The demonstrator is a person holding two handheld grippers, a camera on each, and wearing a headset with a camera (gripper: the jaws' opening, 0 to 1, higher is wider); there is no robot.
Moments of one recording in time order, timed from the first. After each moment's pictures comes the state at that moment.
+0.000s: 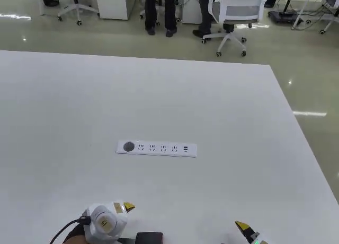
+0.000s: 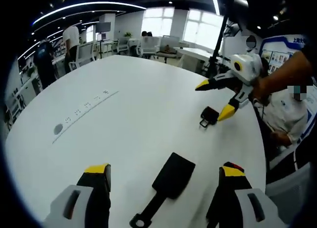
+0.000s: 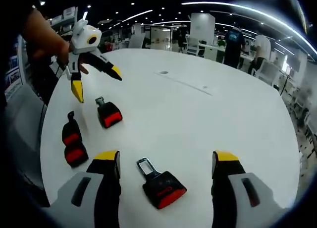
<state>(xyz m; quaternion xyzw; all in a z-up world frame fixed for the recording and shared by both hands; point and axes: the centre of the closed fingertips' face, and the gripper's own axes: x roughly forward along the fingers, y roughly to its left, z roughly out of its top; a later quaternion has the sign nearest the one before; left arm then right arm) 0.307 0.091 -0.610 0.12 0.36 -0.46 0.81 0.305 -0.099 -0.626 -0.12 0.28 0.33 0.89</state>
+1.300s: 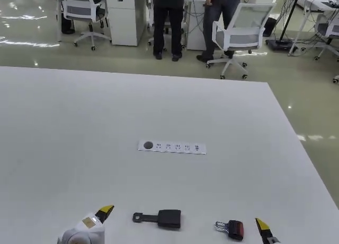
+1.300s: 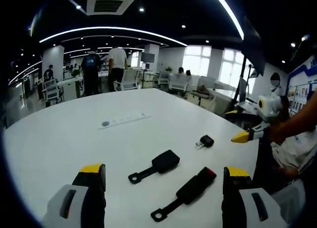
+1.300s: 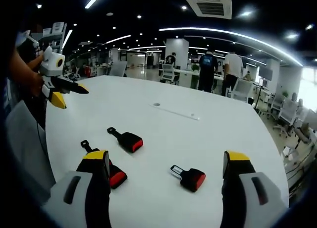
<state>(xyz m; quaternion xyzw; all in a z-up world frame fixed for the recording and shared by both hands) 0.203 0.184 -0.543 0.01 0.25 -0.33 0.91 0.204 -0.075 -0.542 -0.09 0.18 0.24 0.95</state>
